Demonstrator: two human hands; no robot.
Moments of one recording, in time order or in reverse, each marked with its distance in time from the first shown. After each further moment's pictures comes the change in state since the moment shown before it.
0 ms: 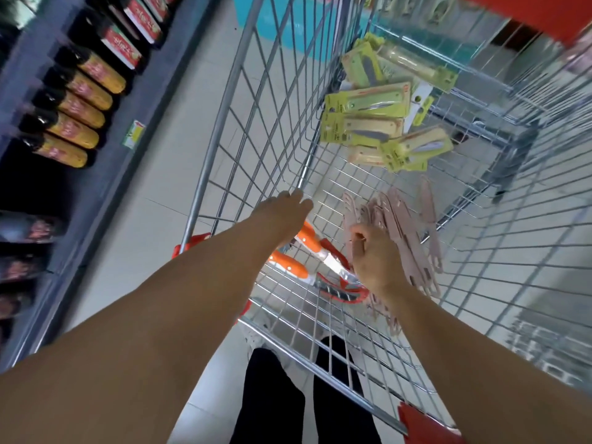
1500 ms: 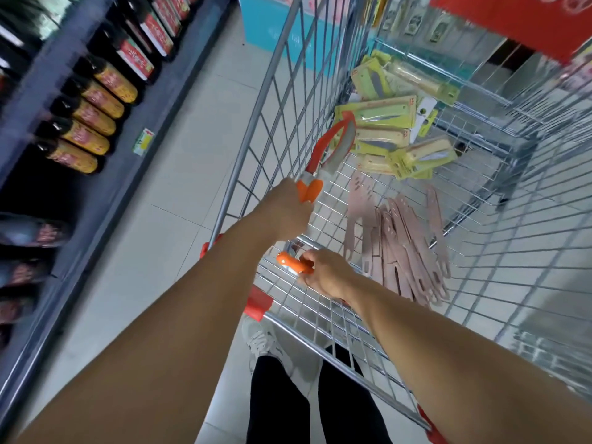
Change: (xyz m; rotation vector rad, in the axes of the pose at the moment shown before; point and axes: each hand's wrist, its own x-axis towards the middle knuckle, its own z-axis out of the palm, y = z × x) left_hand -0.050 -0.008 -0.043 -1.083 0.110 -0.386; right_hand -0.003 -0.050 0.057 -0.109 -0.582 -0.047
